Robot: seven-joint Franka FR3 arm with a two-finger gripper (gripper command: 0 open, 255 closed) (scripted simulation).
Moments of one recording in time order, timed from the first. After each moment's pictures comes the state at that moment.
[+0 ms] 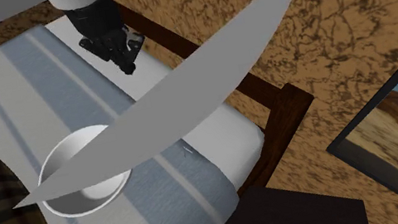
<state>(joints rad) 0.08 -0.26 0.67 -2.03 0.09 1.86 0.74</state>
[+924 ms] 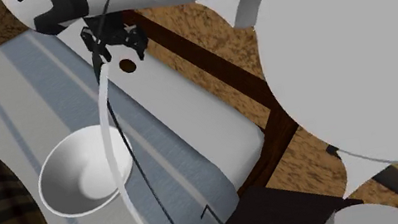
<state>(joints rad) 0.12 0.26 0.72 -1.76 -0.26 2.01 0.79</state>
